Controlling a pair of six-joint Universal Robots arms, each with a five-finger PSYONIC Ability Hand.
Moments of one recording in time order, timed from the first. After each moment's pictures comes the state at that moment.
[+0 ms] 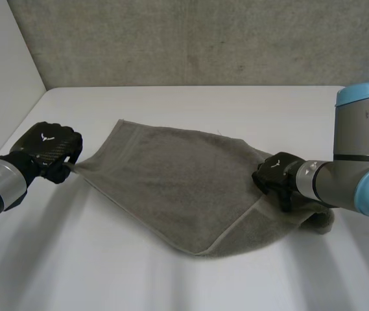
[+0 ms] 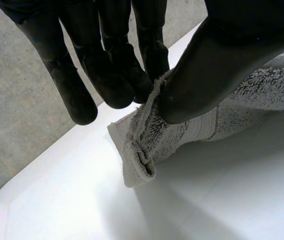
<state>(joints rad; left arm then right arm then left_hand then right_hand) 4.68 -1.73 -1.78 3.22 -1.09 3.62 1.89 -0.87 1.13 0.48 1.33 2.34 1.36 1.39 1.39 1.39 1.20 0.67 0.68 0.68 0.67 0.50</state>
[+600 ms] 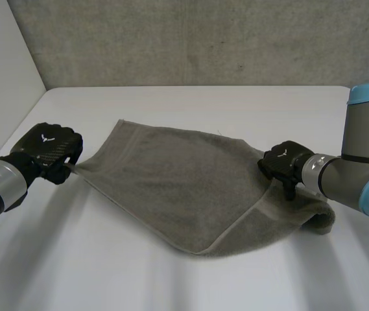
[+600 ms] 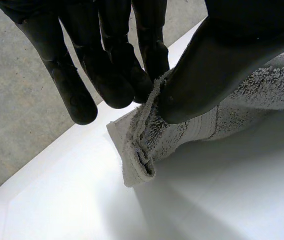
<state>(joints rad) 4.68 -1.73 -1.78 3.22 -1.09 3.62 1.86 -0.91 1.18 0.36 1.33 2.35 1.36 1.39 1.39 1.39 1.20 0.62 0.62 0.62 0.62 0.42</state>
